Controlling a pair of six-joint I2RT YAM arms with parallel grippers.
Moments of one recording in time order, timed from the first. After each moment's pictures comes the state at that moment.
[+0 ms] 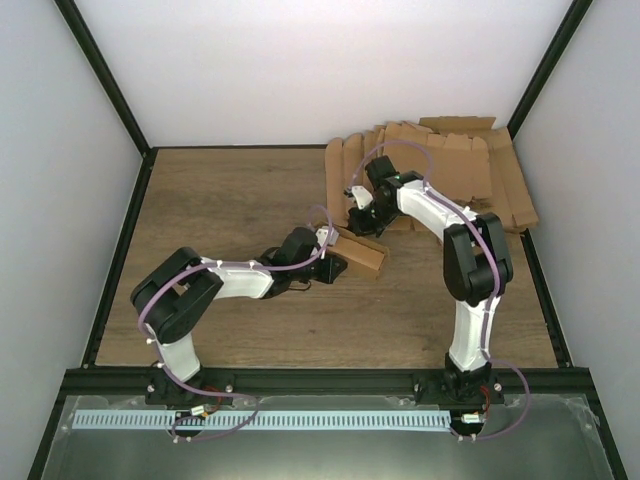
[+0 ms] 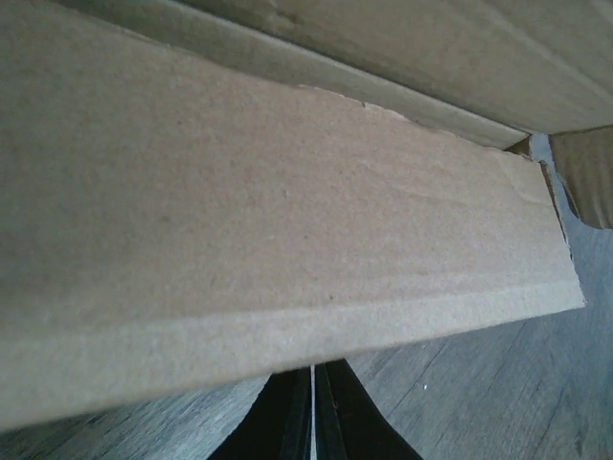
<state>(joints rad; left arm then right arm) -0.79 1.78 0.82 0.35 0.30 -0.57 0.39 1.97 1.53 -0.83 -0.47 -0.03</state>
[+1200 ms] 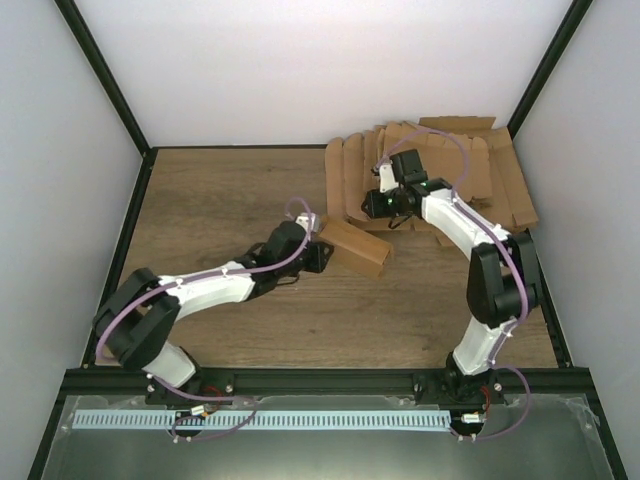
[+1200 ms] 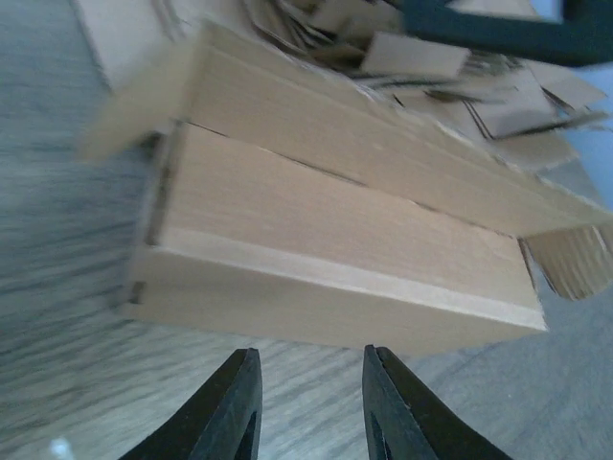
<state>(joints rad) -0.80 1.57 0.81 0.20 0.04 -0.60 0.31 1.79 1.38 -0.54 -0.32 0.16</state>
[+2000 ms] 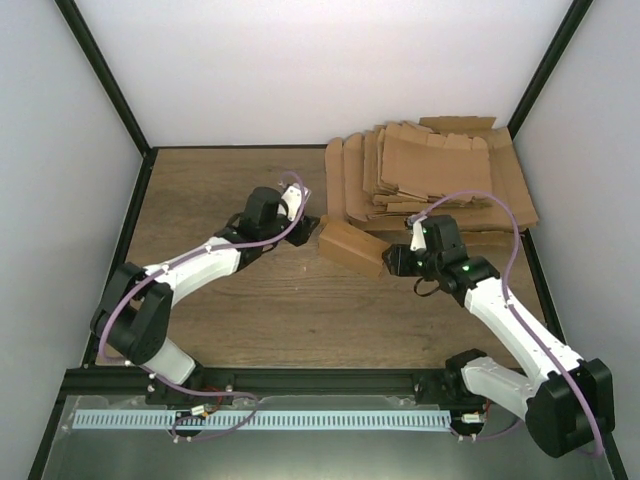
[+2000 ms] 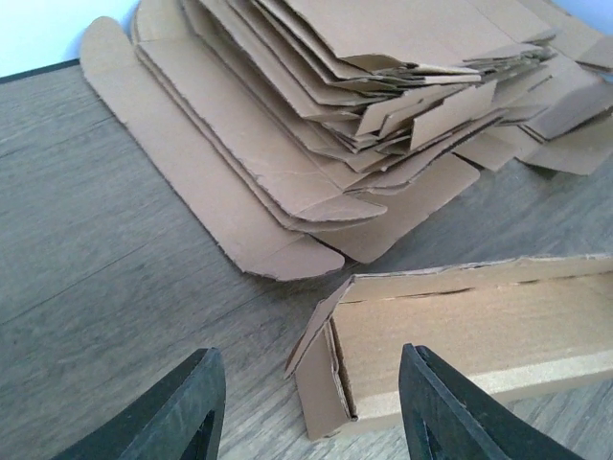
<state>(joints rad) -0.57 1.55 0.96 0.07 0.18 -0.10 0.37 1.02 0.74 -0.52 -0.21 0.36</state>
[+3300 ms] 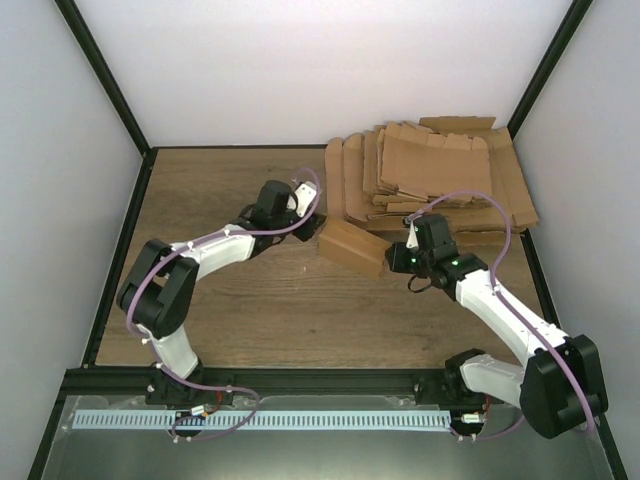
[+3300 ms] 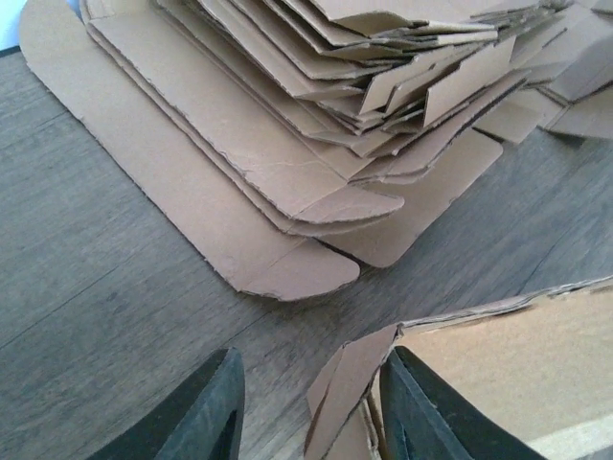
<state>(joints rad) -0.54 1.75 1.06 0.11 0.25 -0.01 0.38 1.12 0.71 -0.40 -0.14 0.44</state>
